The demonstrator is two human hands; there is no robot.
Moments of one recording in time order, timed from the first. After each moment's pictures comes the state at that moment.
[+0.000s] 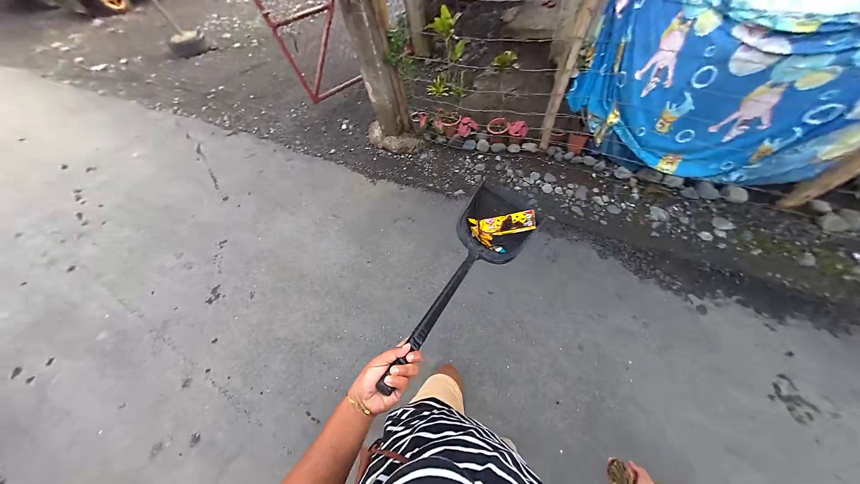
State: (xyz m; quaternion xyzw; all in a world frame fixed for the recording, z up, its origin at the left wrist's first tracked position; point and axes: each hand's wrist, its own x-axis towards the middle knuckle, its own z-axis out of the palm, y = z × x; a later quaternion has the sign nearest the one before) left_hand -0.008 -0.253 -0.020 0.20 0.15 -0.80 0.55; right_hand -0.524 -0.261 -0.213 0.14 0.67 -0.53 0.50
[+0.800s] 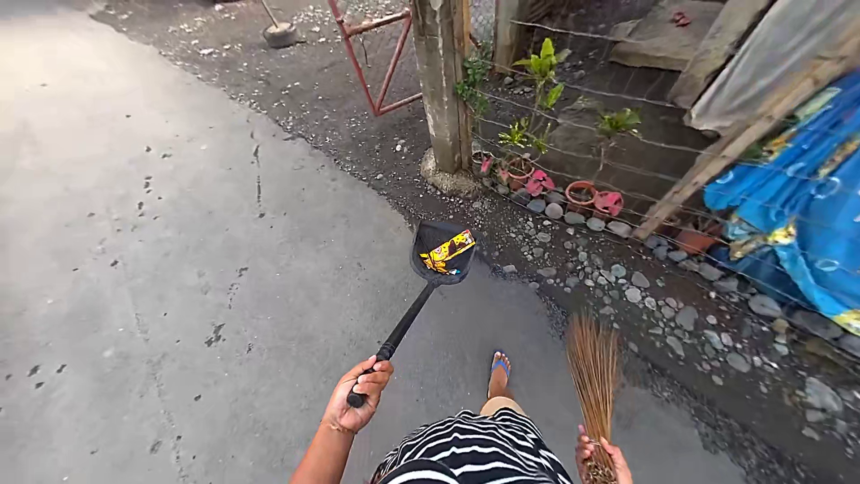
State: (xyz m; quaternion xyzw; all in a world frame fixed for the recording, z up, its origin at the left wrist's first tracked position) left_hand 0.357 -0.773 -0.080 0.18 0.29 -0.59 0.73; right_hand -0.093 -0.951 -0.228 0.06 0.39 -0.36 0.85
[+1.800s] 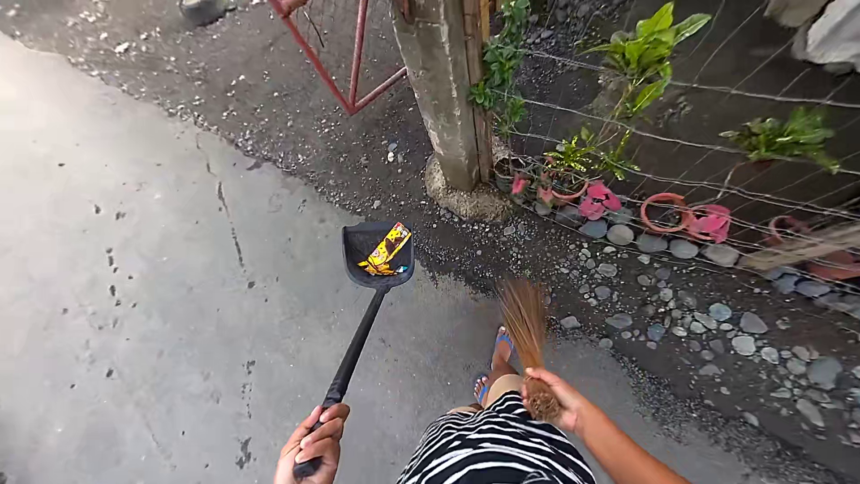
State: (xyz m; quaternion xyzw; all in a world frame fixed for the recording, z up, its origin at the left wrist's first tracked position) left_hand 0.902 -1.089 -0.063 0.18 0.29 -0.53 0.78; right_hand 0.573 -1.373 -0.200 -0.05 0.50 0.03 0.87
